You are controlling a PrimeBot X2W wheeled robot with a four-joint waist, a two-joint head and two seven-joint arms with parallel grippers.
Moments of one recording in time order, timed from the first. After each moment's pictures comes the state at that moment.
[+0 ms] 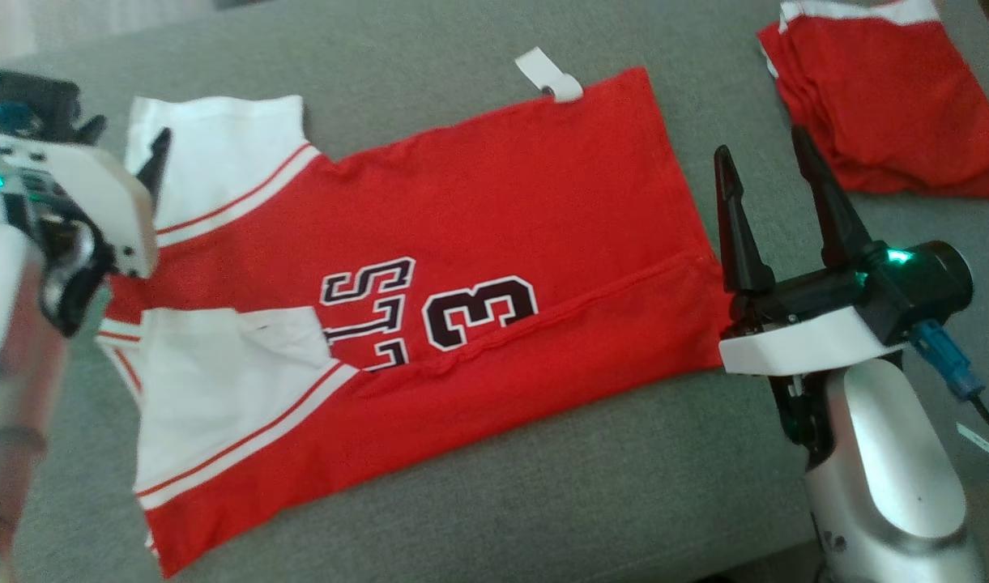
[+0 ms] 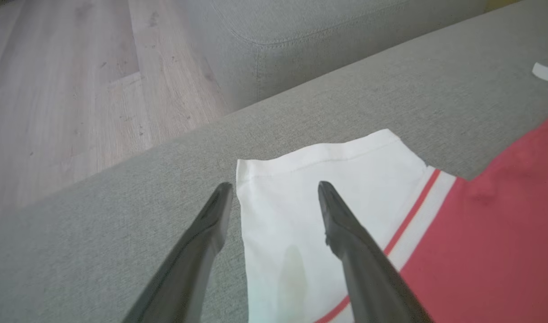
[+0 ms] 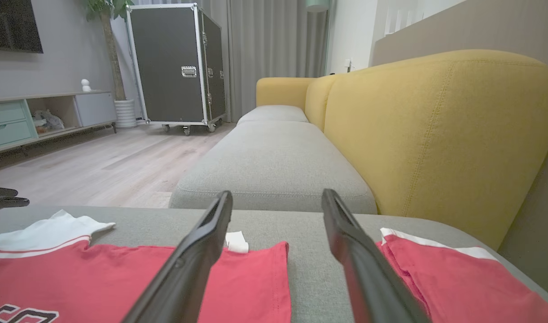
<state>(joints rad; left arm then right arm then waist) -0.84 0.47 -0.46 0.71 -0.49 -0.13 0.38 -0.32 -0.05 0.13 0.17 0.05 0.13 -0.26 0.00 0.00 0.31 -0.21</state>
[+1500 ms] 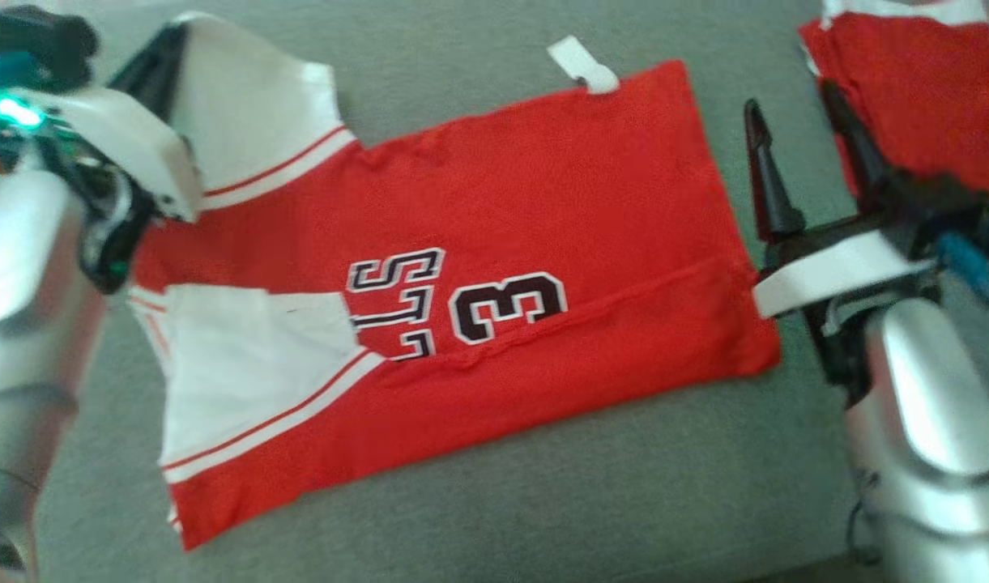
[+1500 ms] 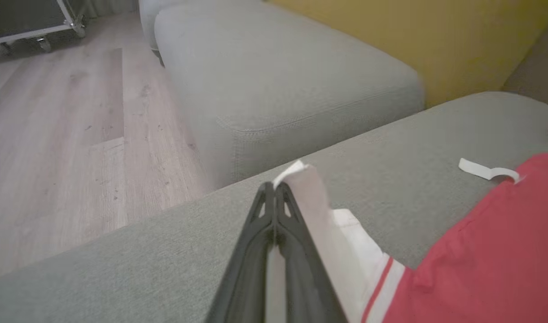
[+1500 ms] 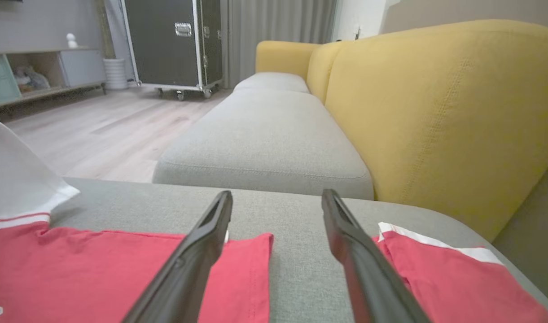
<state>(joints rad) -0.97 0.45 -0.65 0.73 -0.68 -0.13 0.13 -0.44 -0.09 0.10 0.25 0.04 0.13 -0.14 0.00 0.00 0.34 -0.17</state>
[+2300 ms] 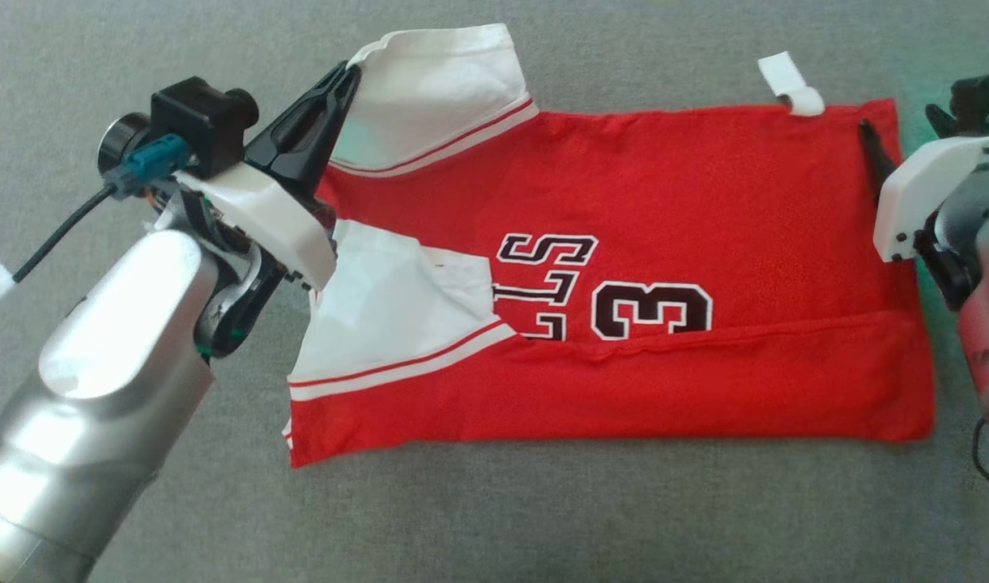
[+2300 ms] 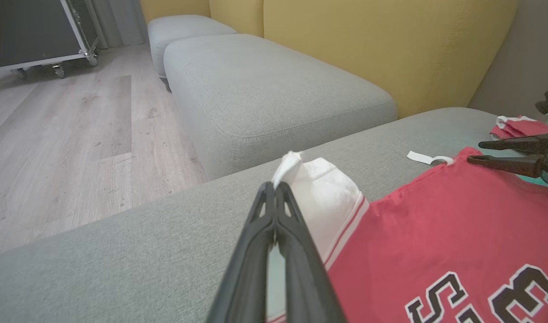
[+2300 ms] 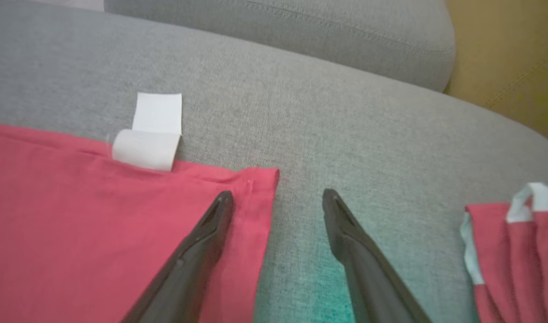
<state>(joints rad) -0.82 0.42 -0.74 0.34 -0.68 -0.09 0.06 -0.85 -0.34 0.23 0.99 0.14 0.13 0.11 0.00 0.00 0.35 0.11</state>
